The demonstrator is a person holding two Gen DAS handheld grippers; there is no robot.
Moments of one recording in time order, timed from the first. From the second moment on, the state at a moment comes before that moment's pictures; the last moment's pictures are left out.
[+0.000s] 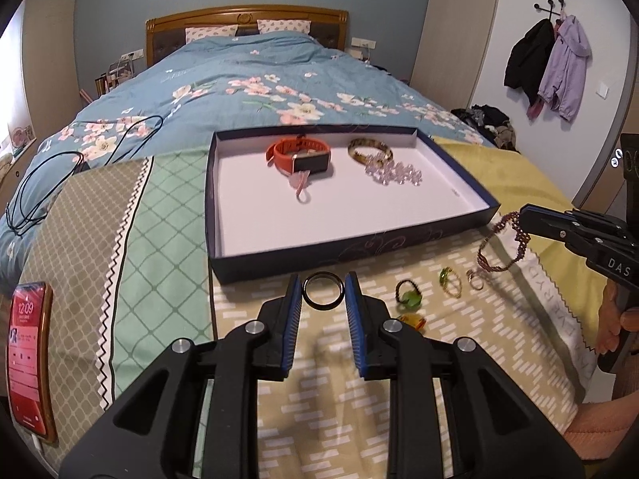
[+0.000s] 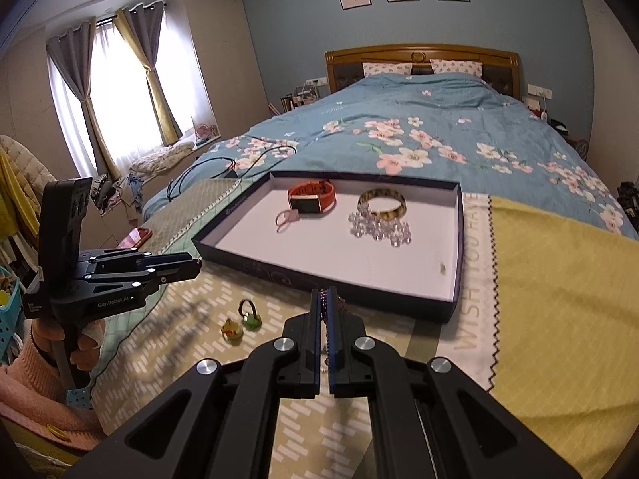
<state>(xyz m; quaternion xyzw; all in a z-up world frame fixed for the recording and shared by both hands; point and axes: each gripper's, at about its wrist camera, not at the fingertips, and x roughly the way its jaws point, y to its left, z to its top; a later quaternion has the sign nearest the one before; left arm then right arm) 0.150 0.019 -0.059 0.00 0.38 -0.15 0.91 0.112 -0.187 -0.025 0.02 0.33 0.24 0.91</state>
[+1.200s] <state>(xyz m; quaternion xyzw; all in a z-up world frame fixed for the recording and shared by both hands) 0.216 -0.002 -0.041 0.03 0.35 -0.15 0.92 0.206 -0.173 -0.009 0.05 0.32 0.27 0.91</state>
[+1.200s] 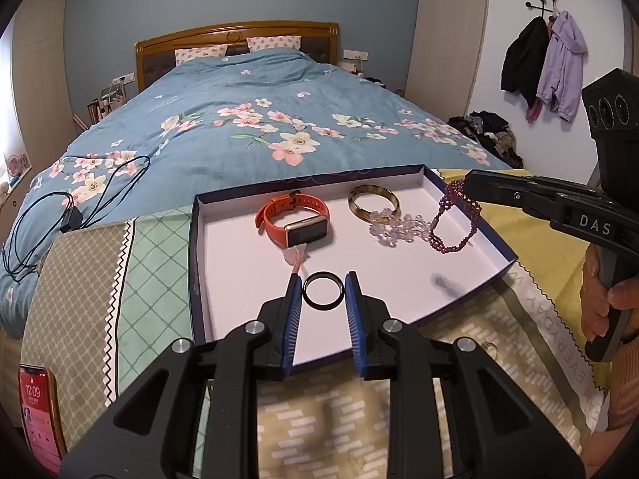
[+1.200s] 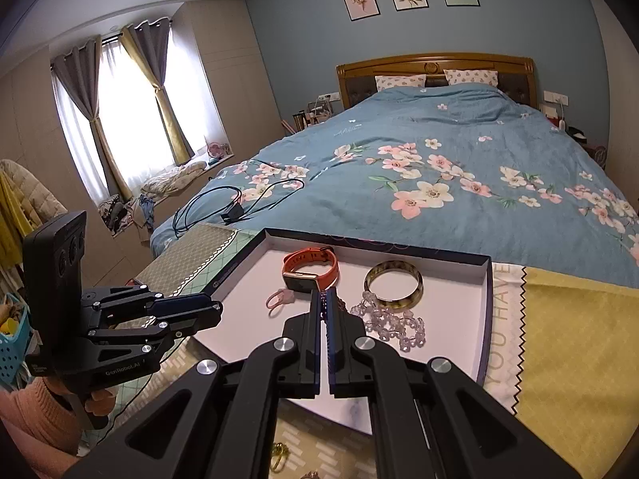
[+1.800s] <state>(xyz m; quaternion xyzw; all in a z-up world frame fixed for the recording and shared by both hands) 0.251 -0.008 -0.061 0.02 0.38 -0.16 0.91 0.232 -0.159 -0.022 0.06 0.34 0.28 0.90</state>
